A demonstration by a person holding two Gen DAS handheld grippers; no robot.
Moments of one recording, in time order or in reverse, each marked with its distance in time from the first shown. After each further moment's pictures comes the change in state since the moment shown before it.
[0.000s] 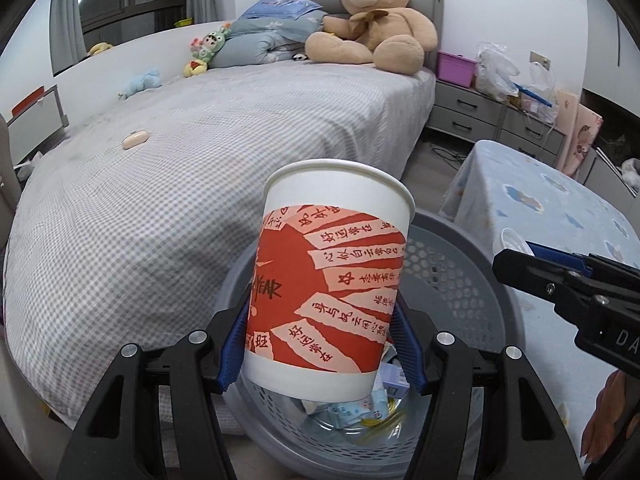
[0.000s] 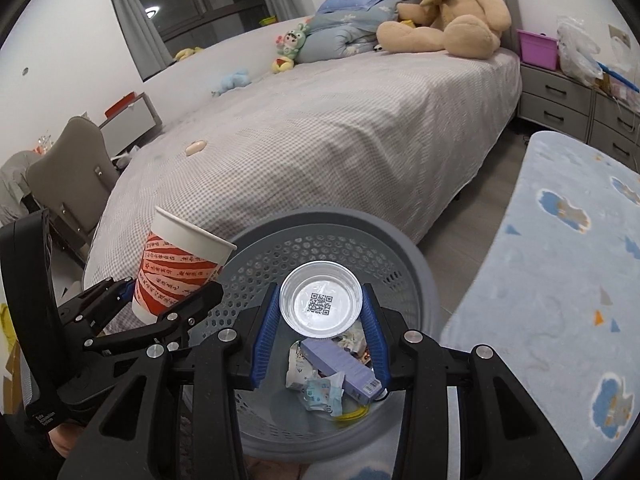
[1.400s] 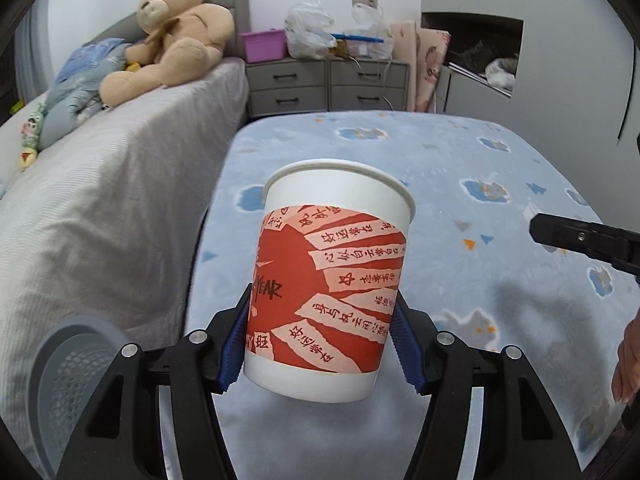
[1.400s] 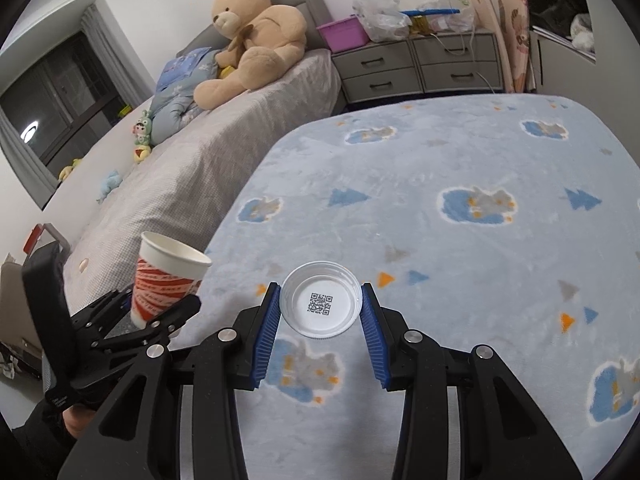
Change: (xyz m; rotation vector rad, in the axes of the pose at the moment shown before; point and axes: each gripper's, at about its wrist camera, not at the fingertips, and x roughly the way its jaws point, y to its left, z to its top) left arm 0.022 -0.277 0.024 0.422 0.010 -0.382; right arm -0.180 -0.261 -0.066 0.428 -0.137 -0.272
